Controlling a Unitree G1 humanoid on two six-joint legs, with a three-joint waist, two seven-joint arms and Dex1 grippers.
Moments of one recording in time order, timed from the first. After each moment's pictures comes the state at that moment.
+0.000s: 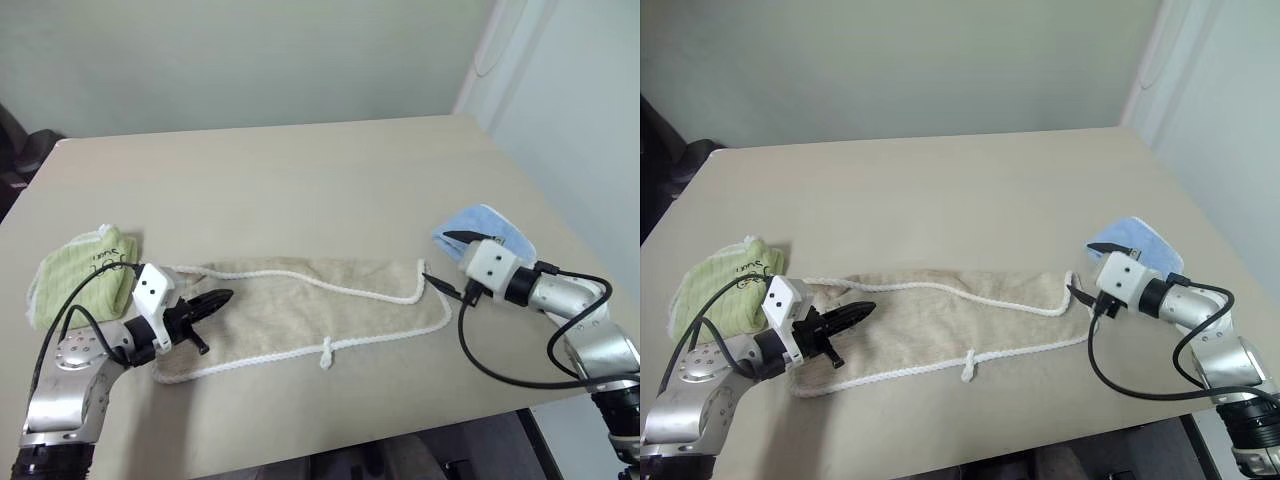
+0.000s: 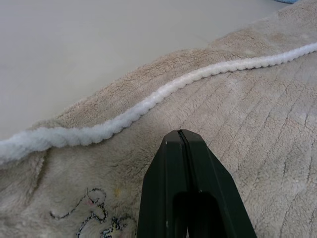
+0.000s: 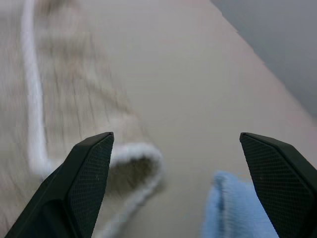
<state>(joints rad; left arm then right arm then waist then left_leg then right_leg) 0.00 0.72 0.27 -0.08 -0.47 0.33 -0.89 -0.24 -0.83 0.09 -0.09 0.02 -0.13 0.75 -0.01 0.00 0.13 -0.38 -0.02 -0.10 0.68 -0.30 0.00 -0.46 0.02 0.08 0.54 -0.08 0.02</state>
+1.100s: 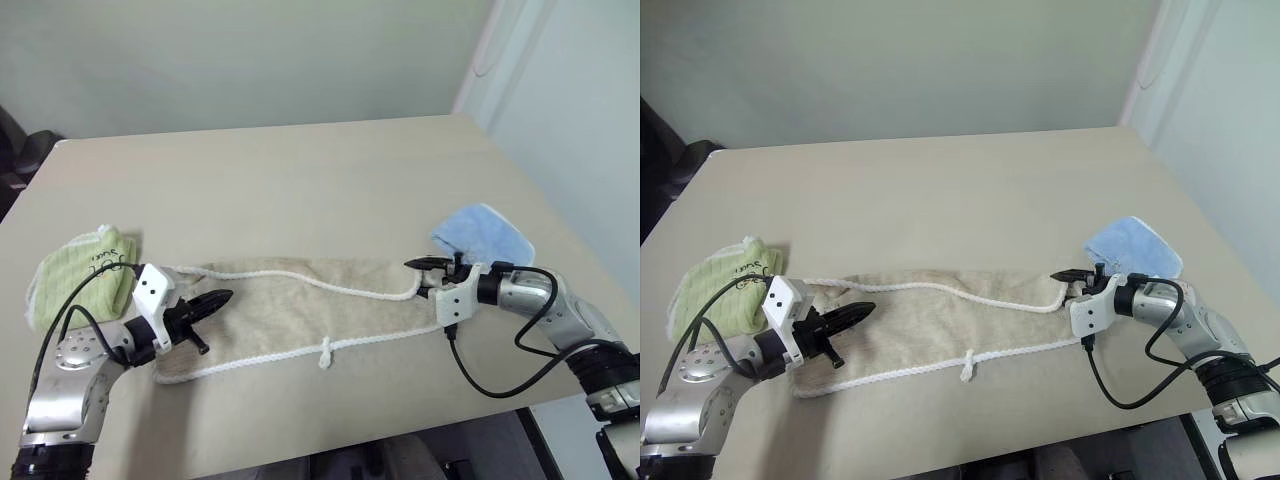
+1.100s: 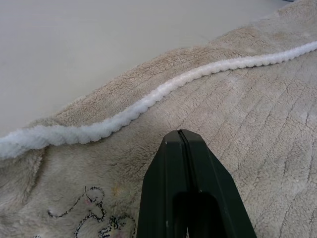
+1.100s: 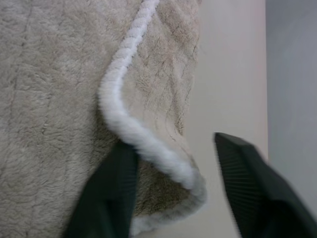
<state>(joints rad) 0.01 0.72 0.27 -0.08 -0.47 0.34 -0.88 -0.47 -0.78 0.26 0.27 -0.37 -0.70 0.72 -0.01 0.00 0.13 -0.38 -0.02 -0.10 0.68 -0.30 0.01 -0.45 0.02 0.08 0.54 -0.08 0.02</state>
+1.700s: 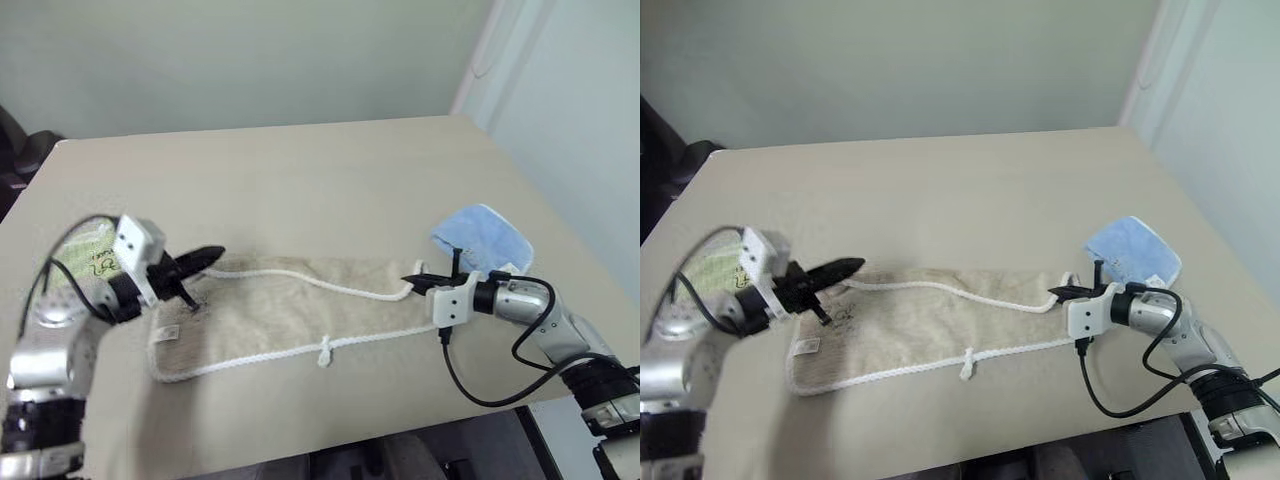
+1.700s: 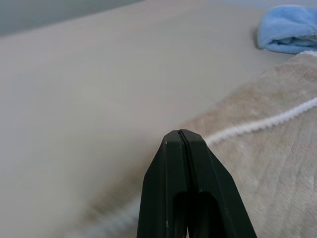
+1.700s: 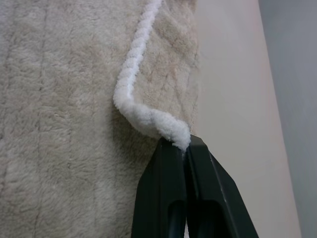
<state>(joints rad) -0.27 0.84 0.30 0.06 -0.52 0.35 -0.99 -0.40 -0.75 0.25 0.20 -0.28 -0.58 0.73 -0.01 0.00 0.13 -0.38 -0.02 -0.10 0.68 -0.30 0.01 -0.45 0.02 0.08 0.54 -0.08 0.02</state>
